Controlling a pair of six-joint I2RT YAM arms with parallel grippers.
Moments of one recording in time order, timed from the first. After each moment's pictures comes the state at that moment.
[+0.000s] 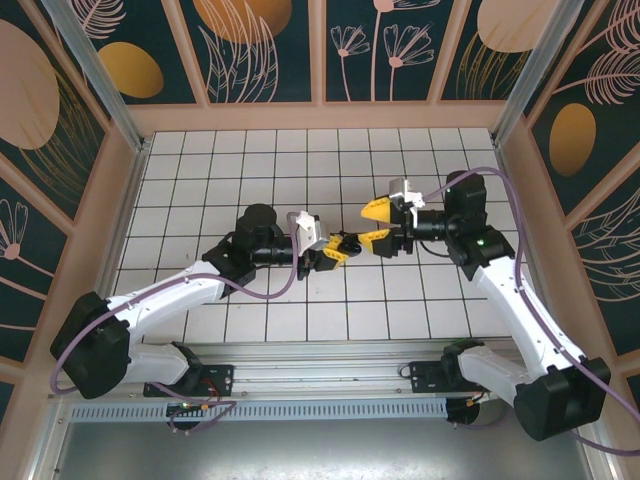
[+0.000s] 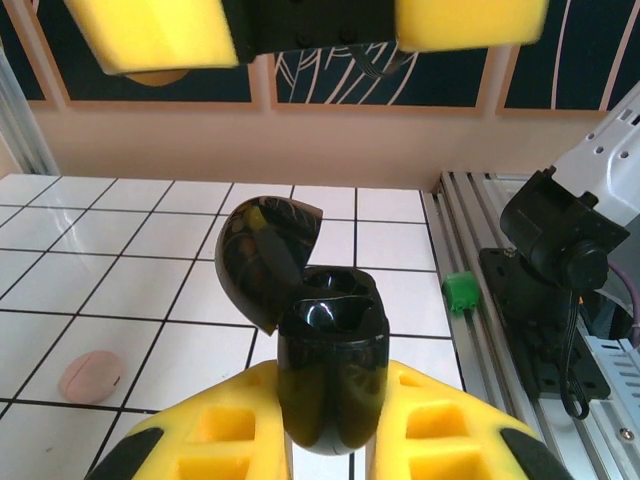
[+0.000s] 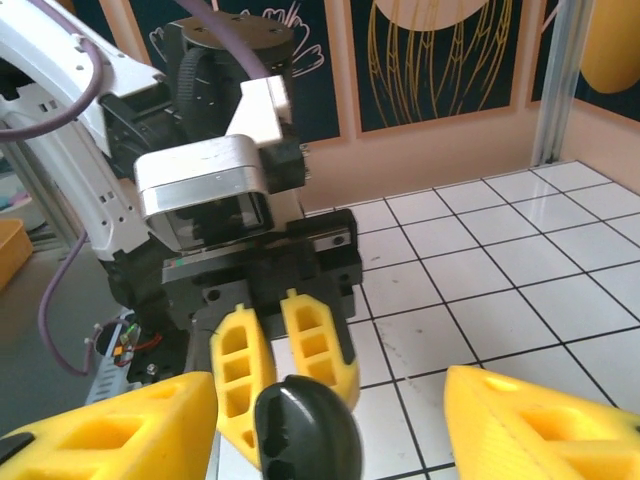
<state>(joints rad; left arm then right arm) -0.77 1.31 0.80 0.27 0.72 0.15 0.31 1.03 0.92 -0.25 -1.16 -0.25</state>
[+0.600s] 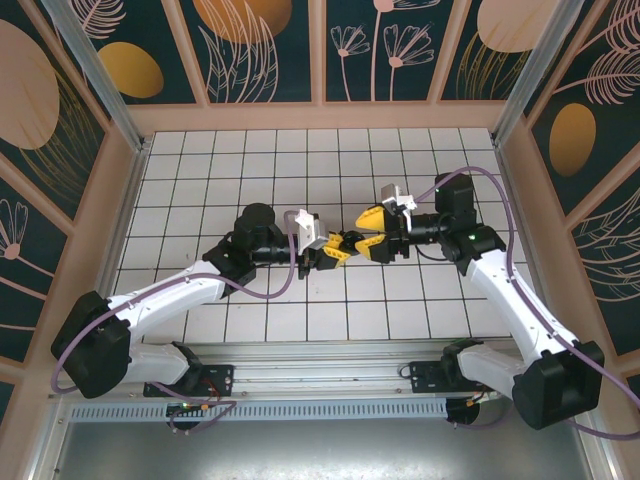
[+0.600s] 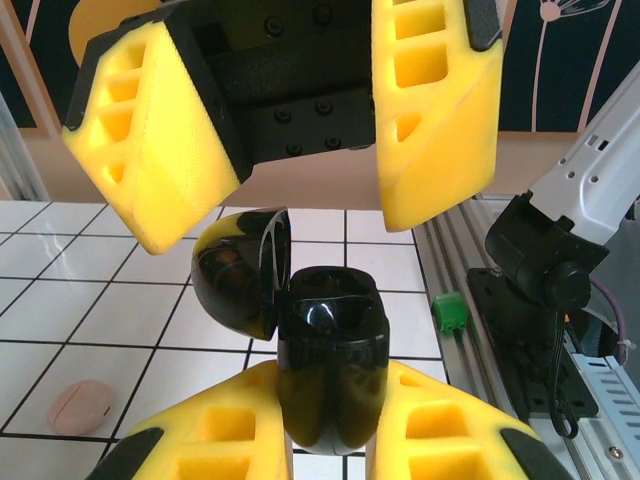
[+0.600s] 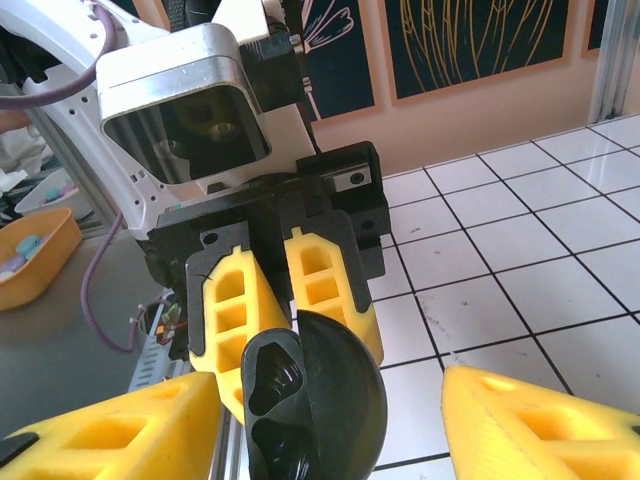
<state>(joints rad) -0.77 1.32 0.80 0.32 0.76 0.13 0.32 1.10 0.92 -0.32 -1.22 -0.29</state>
